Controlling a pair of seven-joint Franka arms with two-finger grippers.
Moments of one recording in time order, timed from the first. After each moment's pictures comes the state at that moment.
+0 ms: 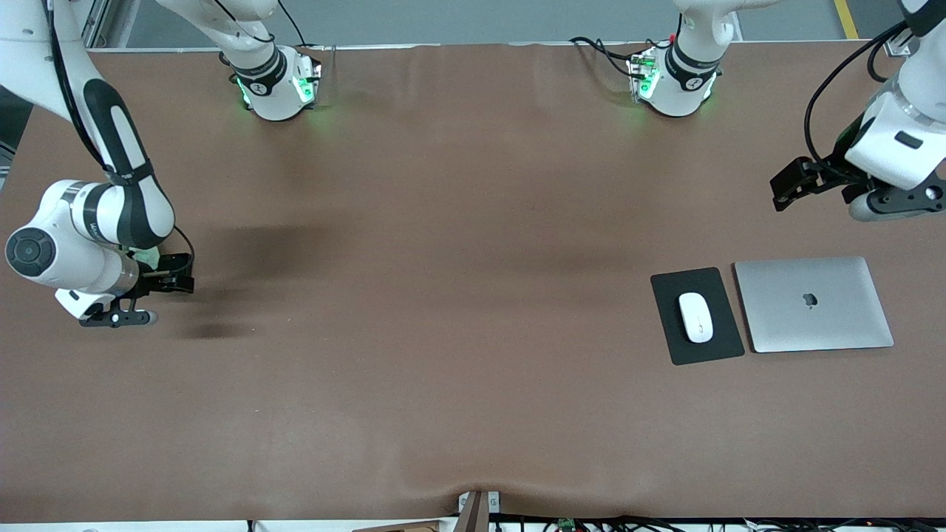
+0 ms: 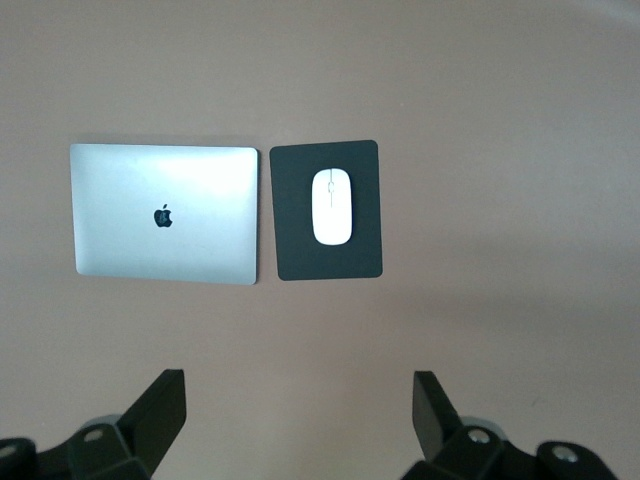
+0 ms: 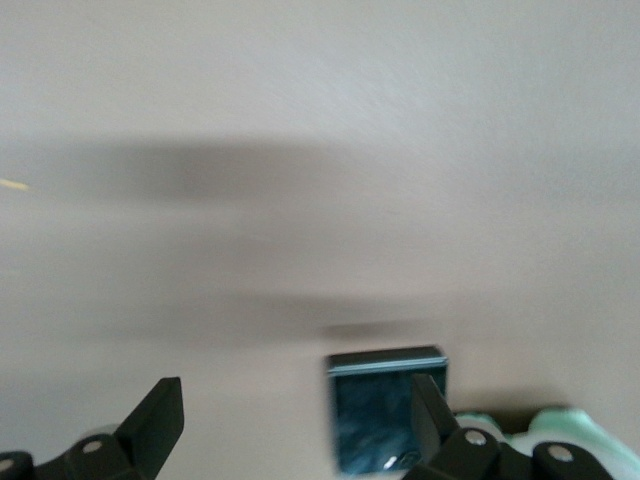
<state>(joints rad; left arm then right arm) 0.10 -0.01 -0.26 -1.57 0.07 1.57 -0.22 -0.12 0.39 -0.04 -1.95 -0.12 2.21 -0.11</state>
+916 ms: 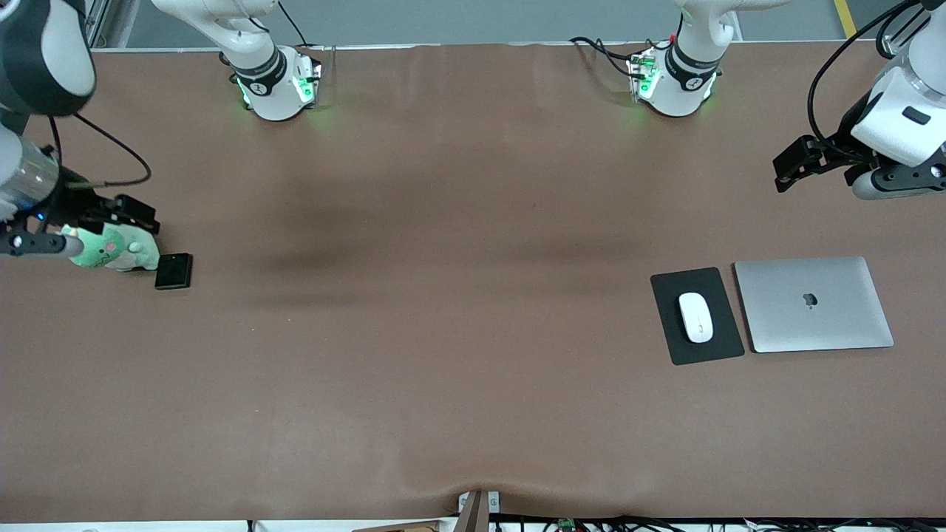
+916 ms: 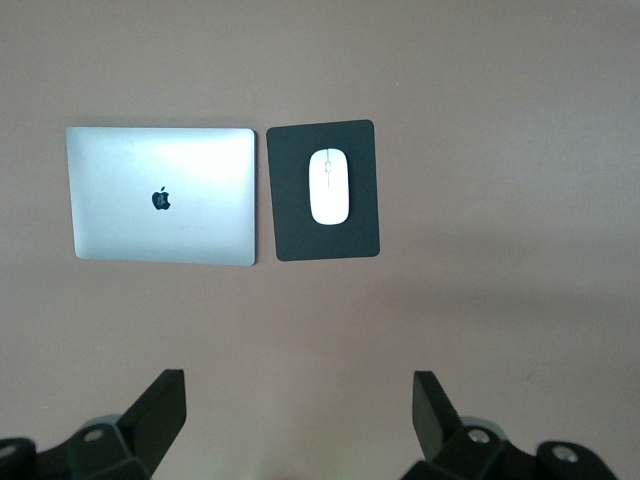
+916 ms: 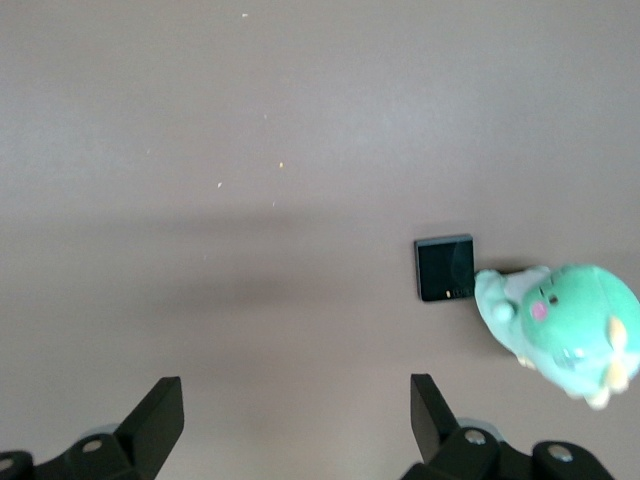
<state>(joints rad) 0.02 -0.04 -0.18 -1.58 0.05 1.54 -0.21 -0.03 -0.04 -0.03 -1.82 0.02 1.71 -0.04</state>
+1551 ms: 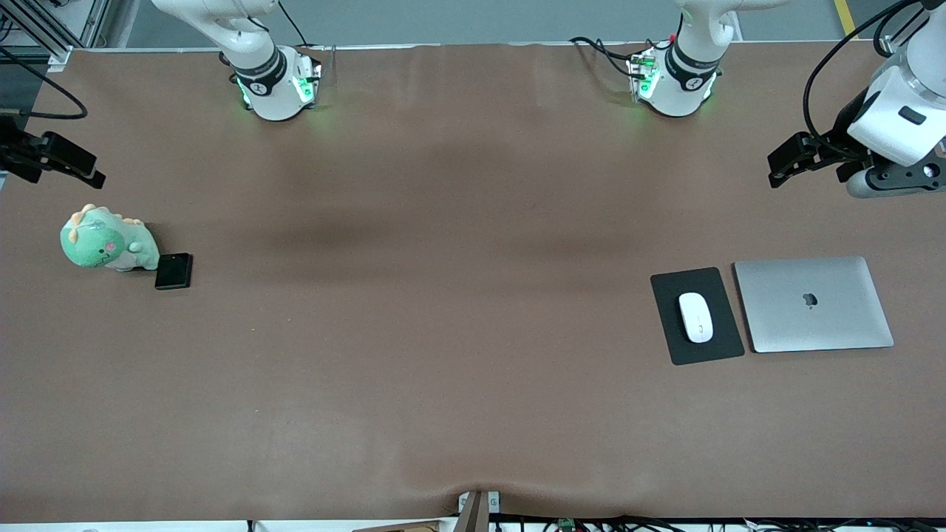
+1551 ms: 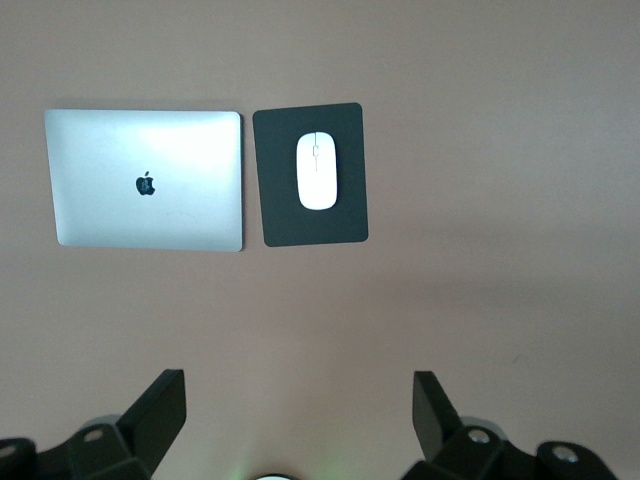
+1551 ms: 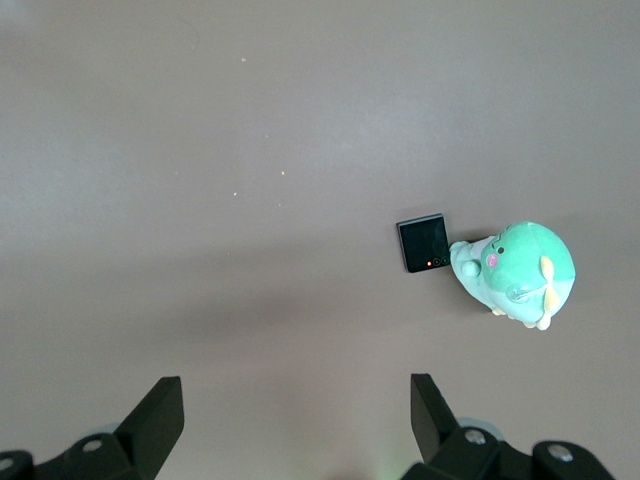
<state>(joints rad) 0.02 -0.04 -0.18 -1.58 0.02 1.51 -0.21 -0.03 -0.06 -0.03 -1.57 0.02 1.49 0.07</state>
